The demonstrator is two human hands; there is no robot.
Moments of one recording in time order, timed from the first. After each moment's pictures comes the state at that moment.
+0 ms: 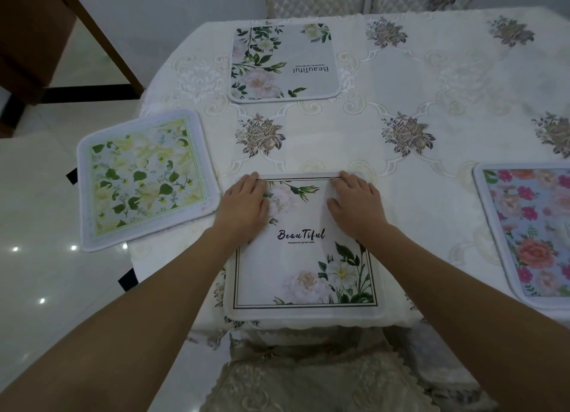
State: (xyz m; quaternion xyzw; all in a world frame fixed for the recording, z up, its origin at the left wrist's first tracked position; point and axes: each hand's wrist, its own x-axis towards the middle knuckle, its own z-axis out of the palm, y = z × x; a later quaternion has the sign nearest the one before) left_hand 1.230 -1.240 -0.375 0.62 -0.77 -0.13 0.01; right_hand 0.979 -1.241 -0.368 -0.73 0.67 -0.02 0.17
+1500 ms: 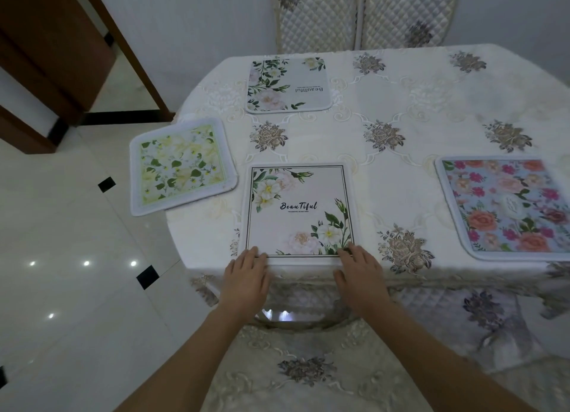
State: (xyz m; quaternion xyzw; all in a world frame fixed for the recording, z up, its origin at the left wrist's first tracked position) left_hand 1.218 -0.996 -0.348 0.66 -0.73 -0.17 -0.06; right_hand 0.964 -1.008 -0.338 -0.70 0.67 0.03 0.23
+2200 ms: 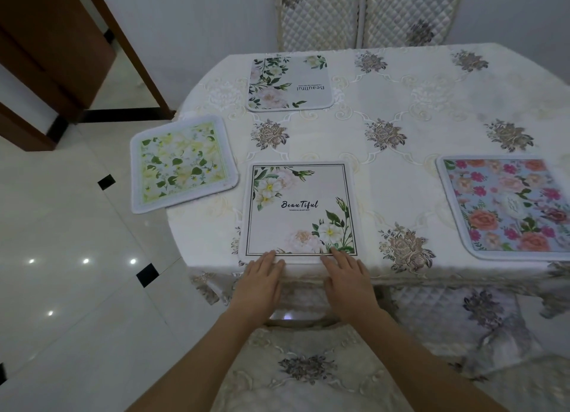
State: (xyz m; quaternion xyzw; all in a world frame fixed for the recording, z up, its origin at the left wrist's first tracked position) left_hand 1.205 -0.987 -0.363 0.60 -0.78 -0.18 -0.06; right_hand 0.984 -0.997 -0.343 -0.73 0.63 0.02 0.24
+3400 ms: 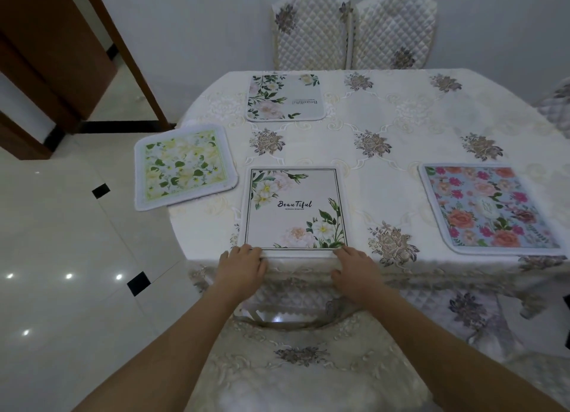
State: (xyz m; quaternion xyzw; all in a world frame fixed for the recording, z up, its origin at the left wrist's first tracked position) left_hand 1.221 -0.997 -0.326 0.66 -0.73 -0.14 -0.09; right_hand 0.960 -0.997 -0.317 -0.70 0.66 0.07 0.25
